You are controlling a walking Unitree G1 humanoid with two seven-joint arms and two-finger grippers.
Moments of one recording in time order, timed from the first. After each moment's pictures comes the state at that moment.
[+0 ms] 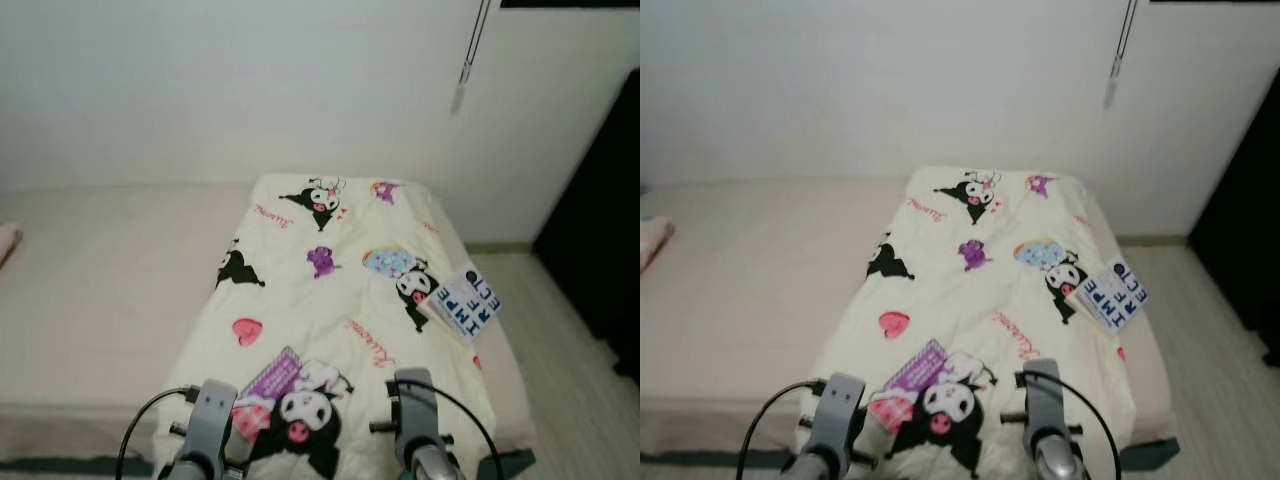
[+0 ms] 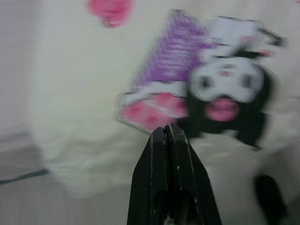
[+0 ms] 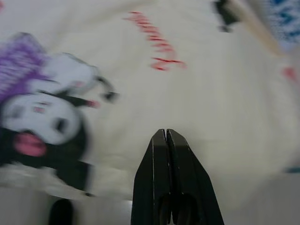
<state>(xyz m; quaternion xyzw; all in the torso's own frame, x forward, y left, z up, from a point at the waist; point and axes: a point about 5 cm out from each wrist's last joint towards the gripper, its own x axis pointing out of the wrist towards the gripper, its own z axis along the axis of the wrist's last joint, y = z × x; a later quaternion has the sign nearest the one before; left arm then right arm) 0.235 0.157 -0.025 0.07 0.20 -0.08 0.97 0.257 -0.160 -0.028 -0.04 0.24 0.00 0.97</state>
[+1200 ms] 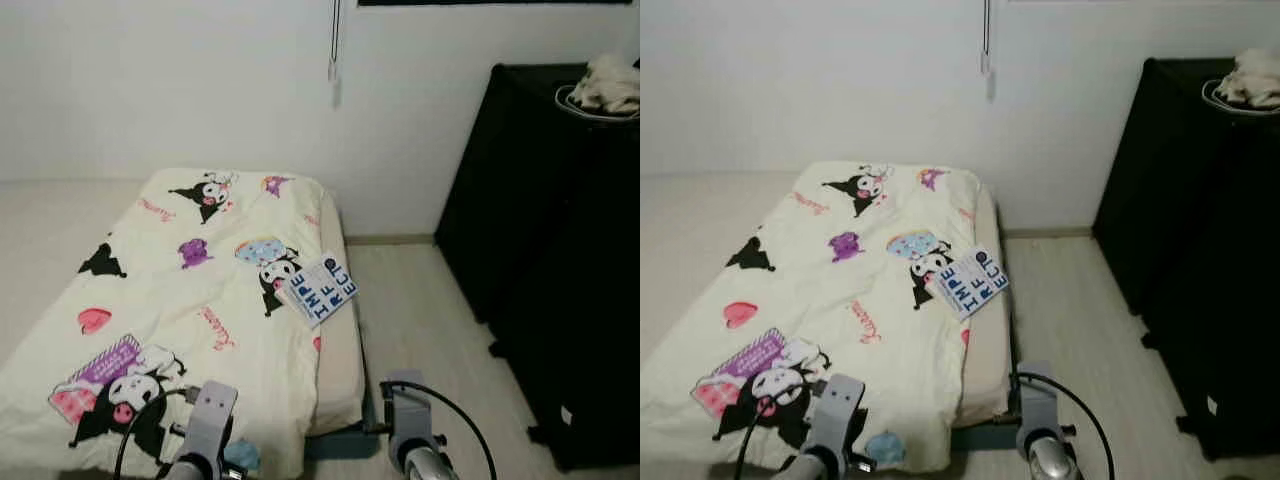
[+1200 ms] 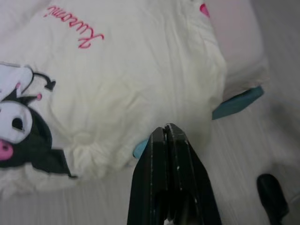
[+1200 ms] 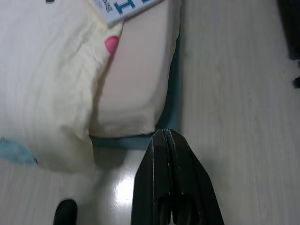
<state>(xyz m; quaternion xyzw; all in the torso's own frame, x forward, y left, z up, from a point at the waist) 0.237 0.159 -0.024 0.07 0.20 -0.08 0.97 0.259 -0.148 -0.027 -0.04 0.23 0.02 0.97</state>
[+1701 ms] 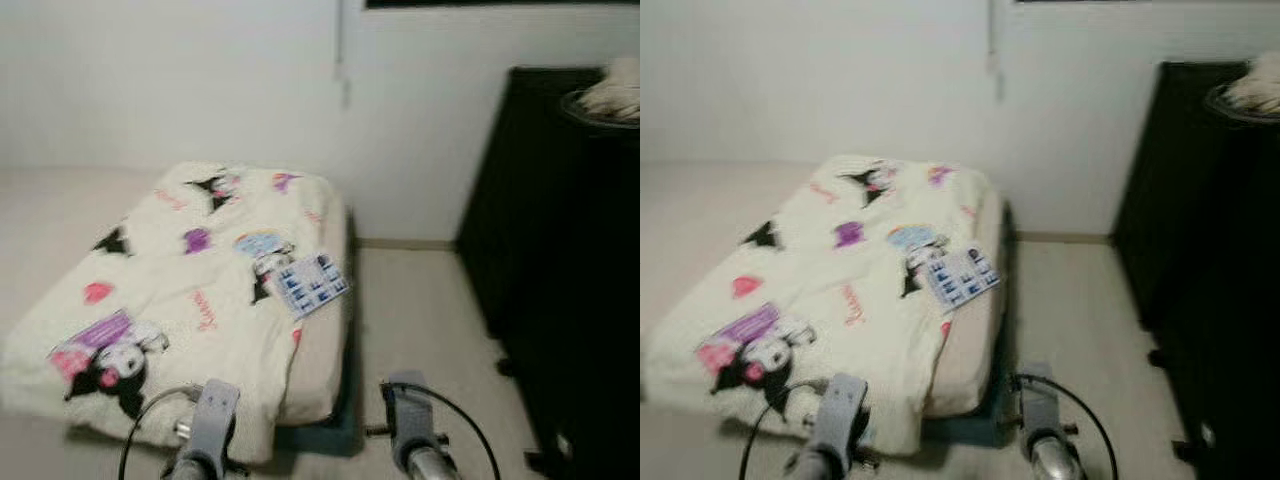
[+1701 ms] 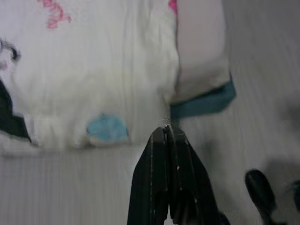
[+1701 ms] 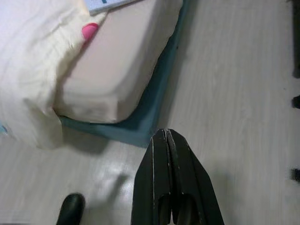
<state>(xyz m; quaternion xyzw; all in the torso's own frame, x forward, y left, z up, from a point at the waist) 0.233 0.158 -0.026 0.07 0.21 -0.08 0.97 0.256 -0.151 -0.029 -0.05 0.23 0.03 0.97</state>
